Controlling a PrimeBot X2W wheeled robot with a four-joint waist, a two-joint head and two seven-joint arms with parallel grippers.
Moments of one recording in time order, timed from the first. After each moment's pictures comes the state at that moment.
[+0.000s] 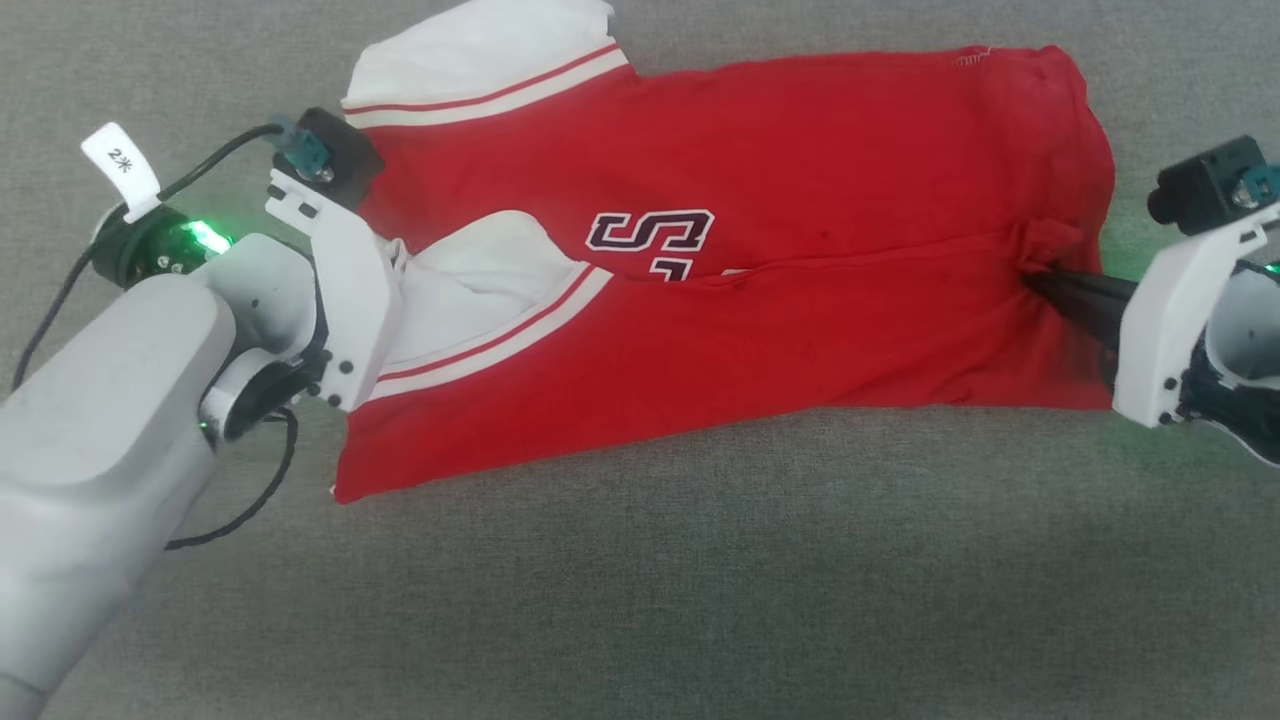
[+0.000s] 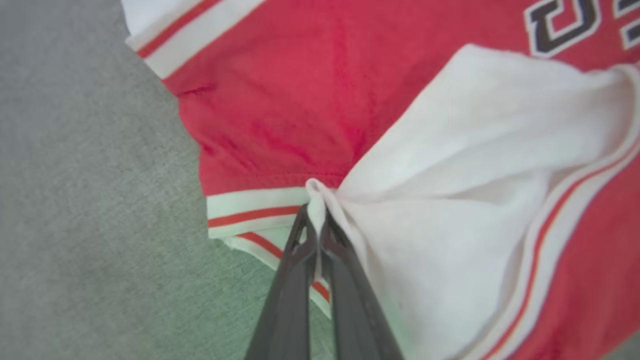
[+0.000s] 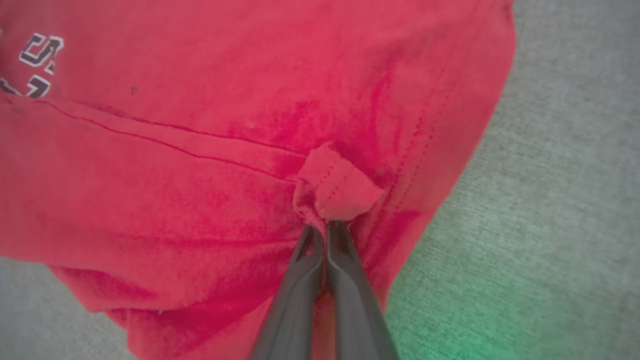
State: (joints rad) left arm -0.97 0.64 -0.86 0.37 -0.81 -0.02 0.57; right arm -0.89 -0.78 0.96 0.43 1.19 0.13 0.26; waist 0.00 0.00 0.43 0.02
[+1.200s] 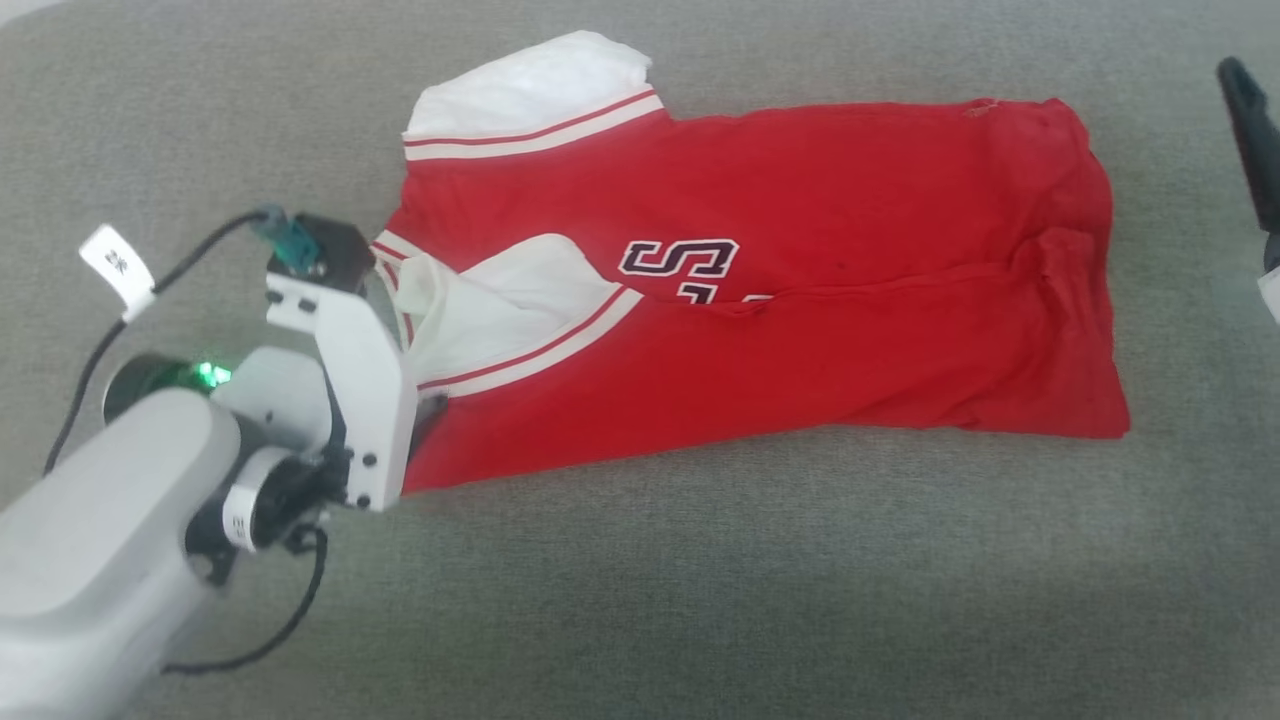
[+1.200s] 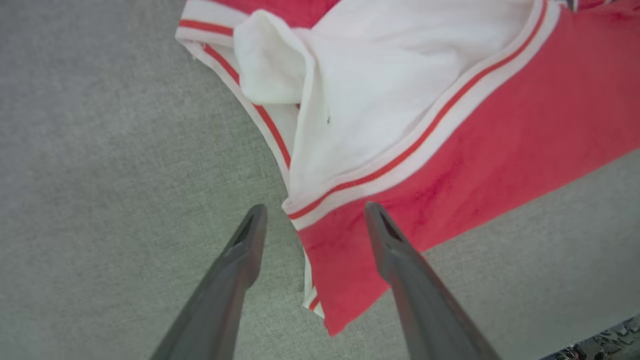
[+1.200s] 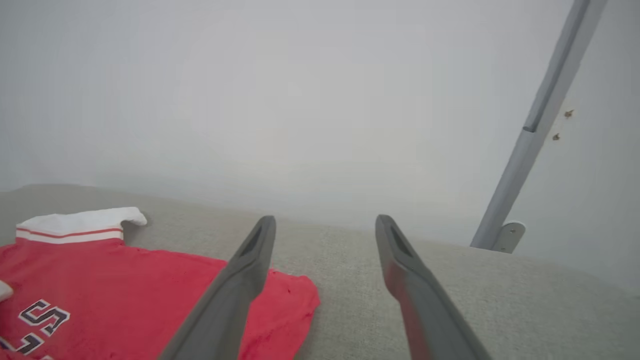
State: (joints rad) left arm -0.77 0.71 -0.79 0.06 -0.99 0.29 0.77; right arm -0.79 -0.75 0.55 0.49 0.92 0.13 -0.24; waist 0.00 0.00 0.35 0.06
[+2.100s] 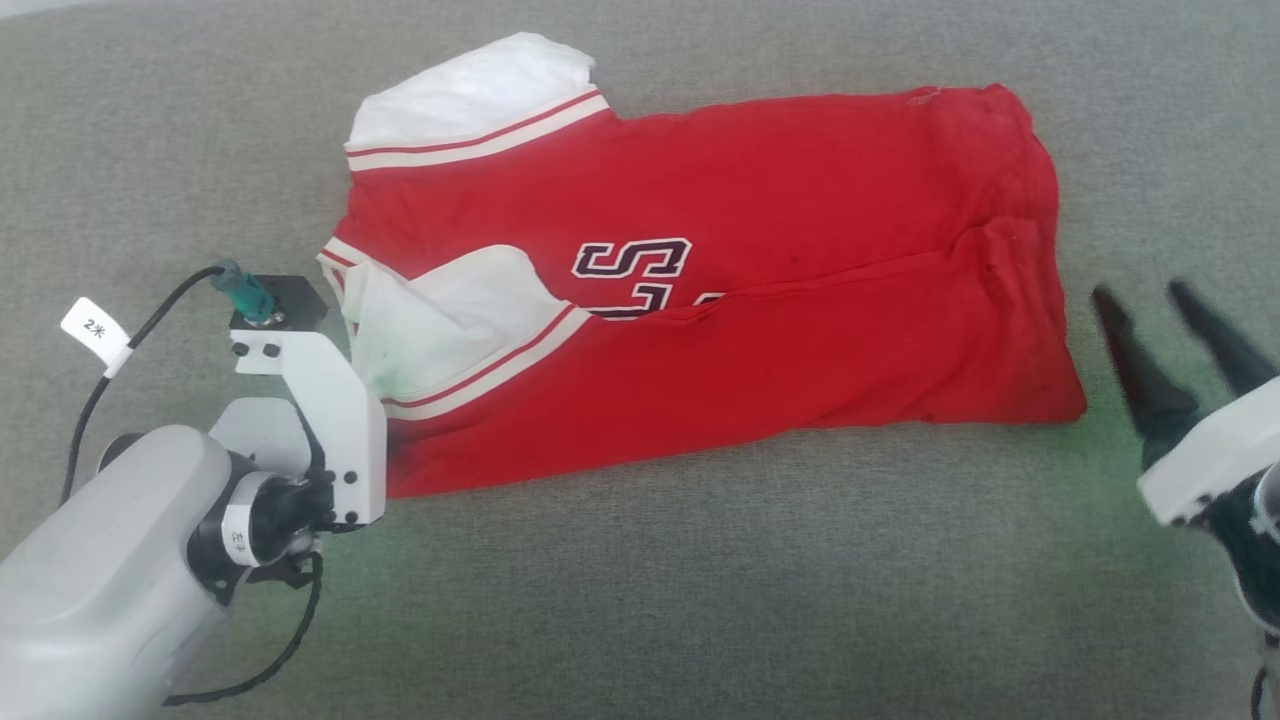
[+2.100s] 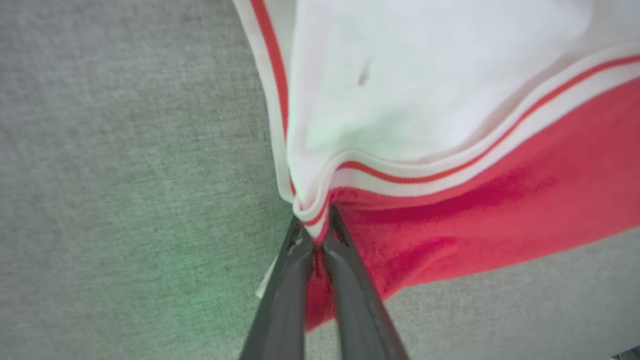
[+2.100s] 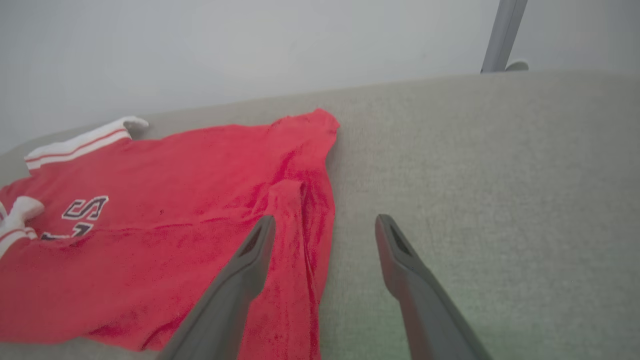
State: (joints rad) left arm -0.67 0.68 -0.75 0.20 -1.06 0.38 0.75; right arm -0.29 -0.39 -0.01 0.07 0.60 0.13 0.17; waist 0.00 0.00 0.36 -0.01
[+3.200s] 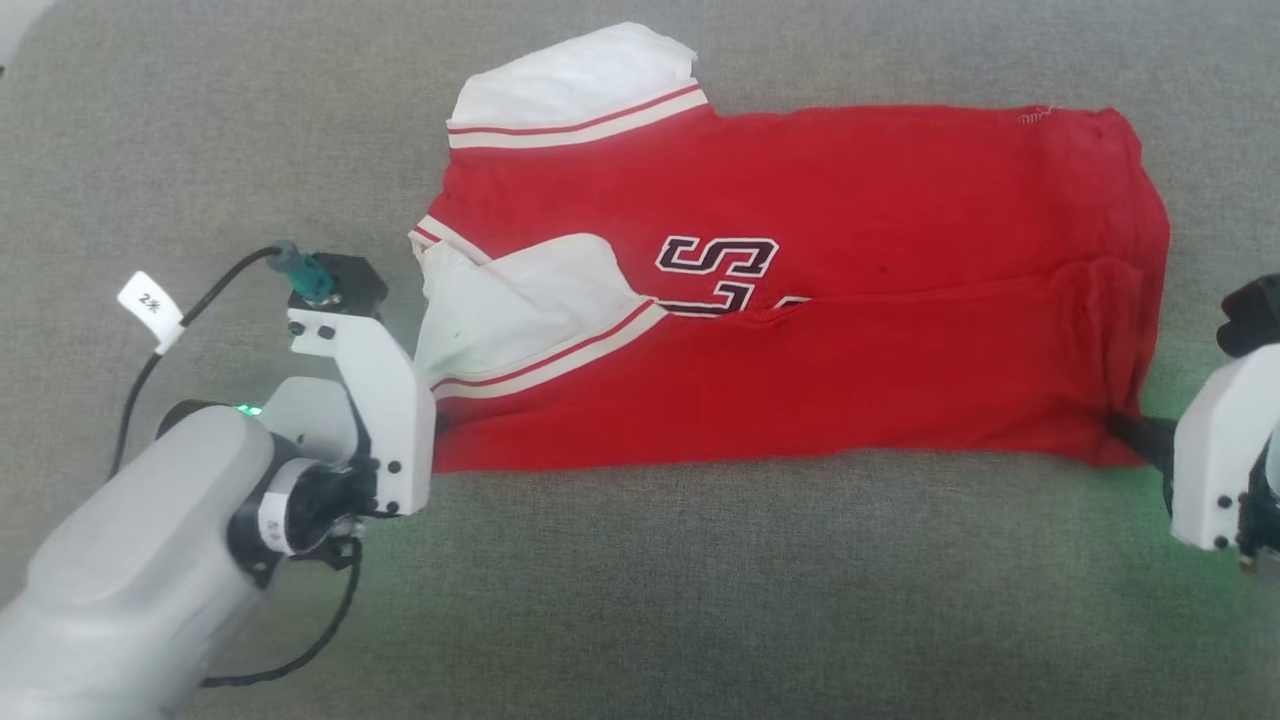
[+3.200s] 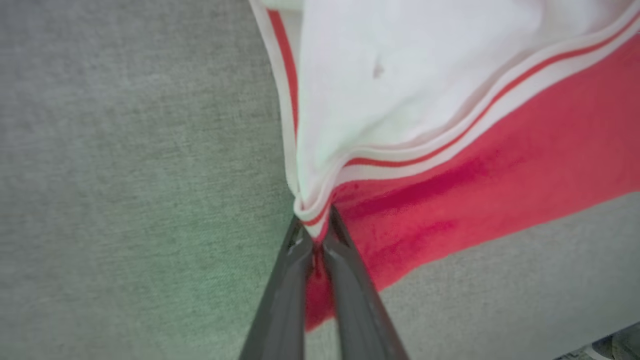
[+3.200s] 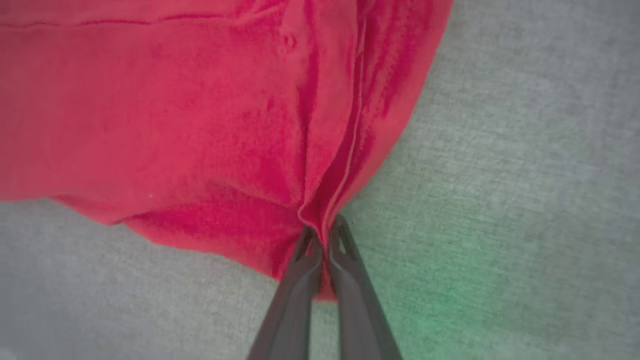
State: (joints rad) left arm -0.72 0.61 -0.77 0.22 -1.06 0.29 0.72; right arm -0.32 -0.47 0.01 0.06 0.63 0.13 0.91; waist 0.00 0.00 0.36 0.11
